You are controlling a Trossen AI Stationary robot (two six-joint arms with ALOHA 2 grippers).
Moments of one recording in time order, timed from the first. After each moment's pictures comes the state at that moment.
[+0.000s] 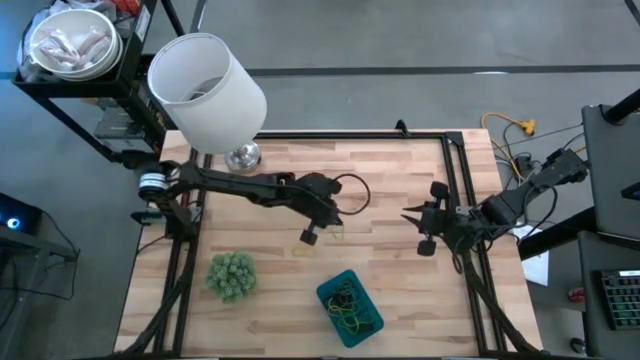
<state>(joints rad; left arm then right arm) 0.06 1.71 1.24 -0.19 0.22 0.49 0.56 0.86 0.73 -0.70 0.83 0.28</state>
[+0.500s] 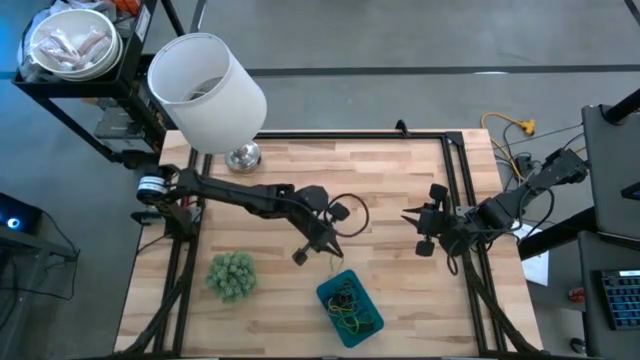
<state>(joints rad) -0.03 1.71 1.24 -0.06 0.54 0.53 0.56 0.87 0.67 -0.70 0.84 0.34</state>
